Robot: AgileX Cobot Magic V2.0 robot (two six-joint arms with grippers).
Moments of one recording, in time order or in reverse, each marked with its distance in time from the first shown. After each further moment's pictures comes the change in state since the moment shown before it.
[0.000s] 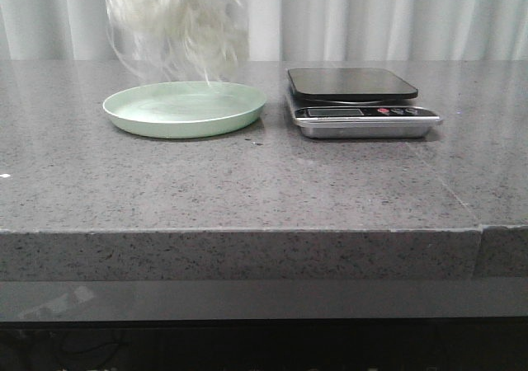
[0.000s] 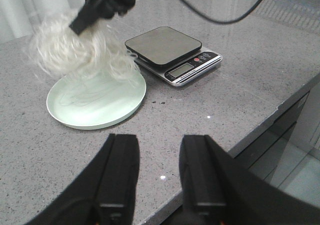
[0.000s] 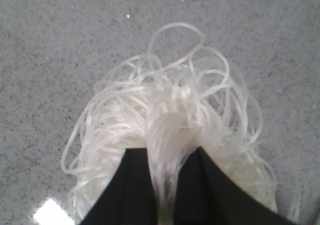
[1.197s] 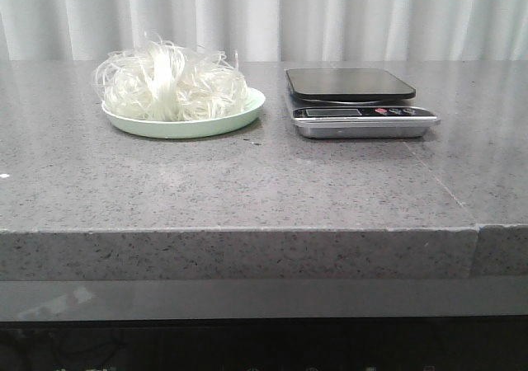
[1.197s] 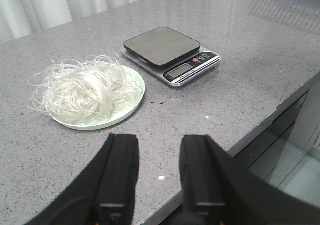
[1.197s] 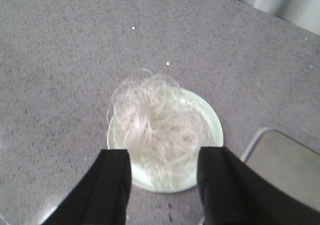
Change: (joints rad) left arm 0.000 0.000 0.000 0.000 -0.002 0.000; right arm -0.014 -0.507 0.314 -0.010 0.116 0.019
